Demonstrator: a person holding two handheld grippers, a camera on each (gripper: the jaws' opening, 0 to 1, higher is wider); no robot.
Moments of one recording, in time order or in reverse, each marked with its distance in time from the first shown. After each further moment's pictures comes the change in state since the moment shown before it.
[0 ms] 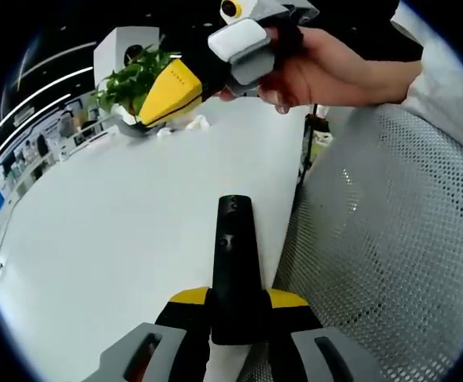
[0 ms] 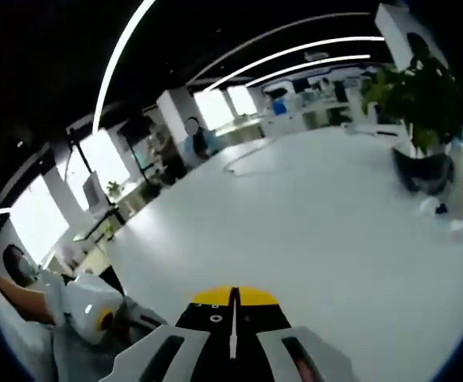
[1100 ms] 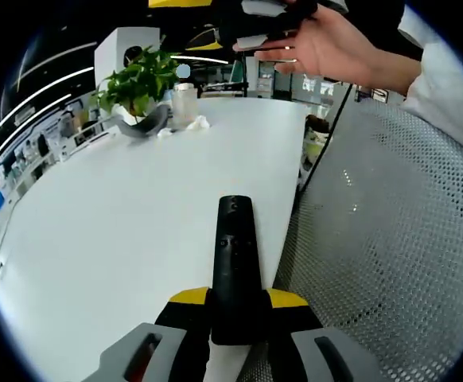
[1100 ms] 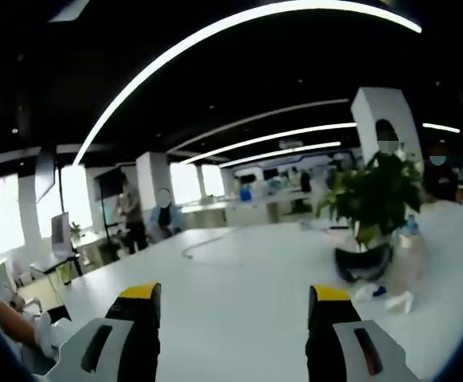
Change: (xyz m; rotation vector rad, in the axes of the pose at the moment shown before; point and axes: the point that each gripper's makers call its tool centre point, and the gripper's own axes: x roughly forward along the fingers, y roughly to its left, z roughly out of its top) left arm -0.001 0.000 0.000 -0.003 -0.005 0.001; right arm -0.076 -0.024 0.092 -0.191 -0.483 -0.268
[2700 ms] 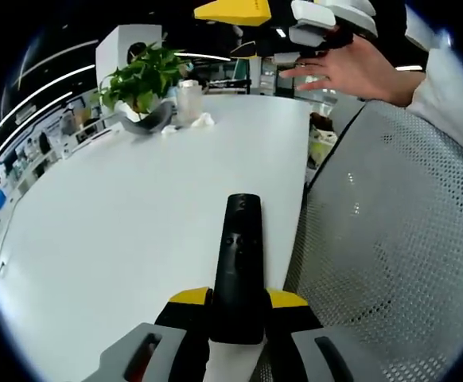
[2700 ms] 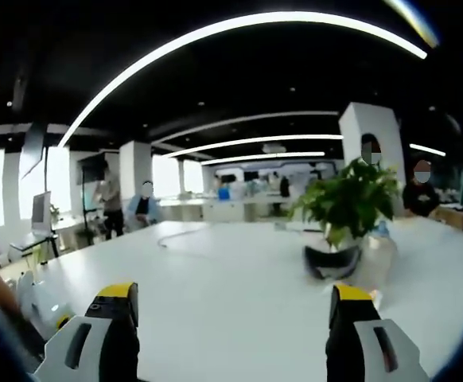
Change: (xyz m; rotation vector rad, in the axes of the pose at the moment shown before) left arm -0.002 0.016 -0.001 -0.008 0.019 0.006; right arm -0.021 -0.018 -0.026 -0.092 0.028 -0.104
